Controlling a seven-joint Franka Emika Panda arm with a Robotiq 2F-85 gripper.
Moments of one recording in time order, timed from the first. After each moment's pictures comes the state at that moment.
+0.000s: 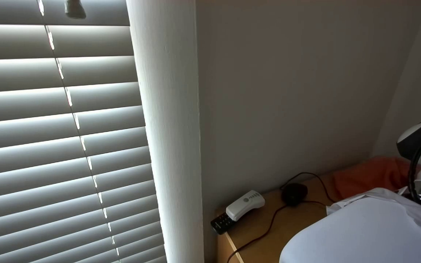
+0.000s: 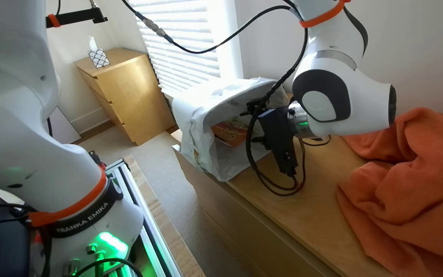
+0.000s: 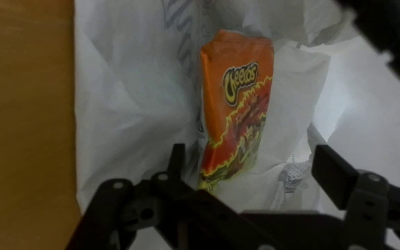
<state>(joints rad) -0.34 0.55 -0.12 -2.10 0.82 1.66 -1.15</state>
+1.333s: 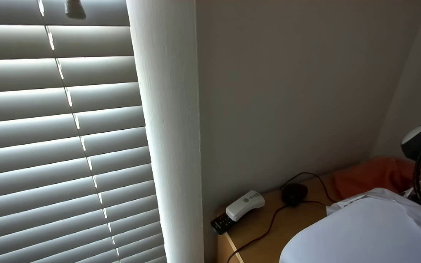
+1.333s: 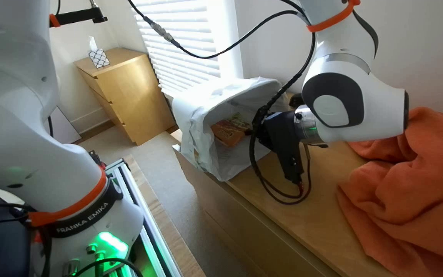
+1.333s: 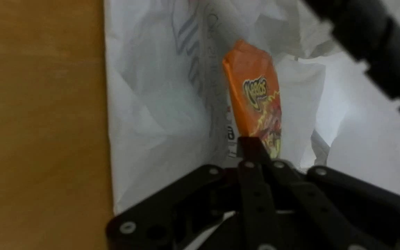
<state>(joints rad) -0.34 0.58 -0.16 -2.06 0.77 1.61 -1.12</state>
